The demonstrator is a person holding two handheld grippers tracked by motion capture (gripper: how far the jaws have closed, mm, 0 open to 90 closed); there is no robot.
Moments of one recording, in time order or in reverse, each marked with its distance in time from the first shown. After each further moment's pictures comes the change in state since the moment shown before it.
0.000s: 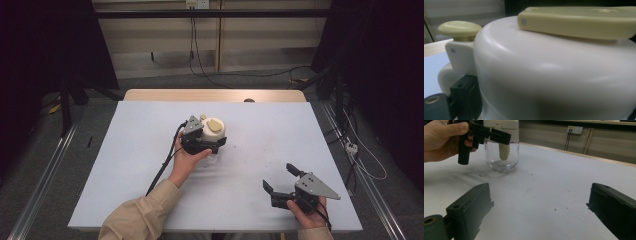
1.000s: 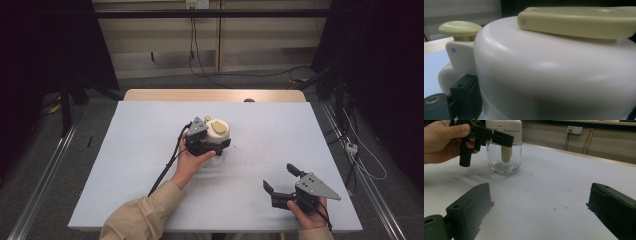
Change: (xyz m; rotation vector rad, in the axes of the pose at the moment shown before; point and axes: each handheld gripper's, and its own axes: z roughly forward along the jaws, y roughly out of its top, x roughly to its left) left arm -0.009 -0.002 0.008 0.005 -0.021 0.004; right arm 0.000 0.000 -0.001 0.000 -0.001 -0.003
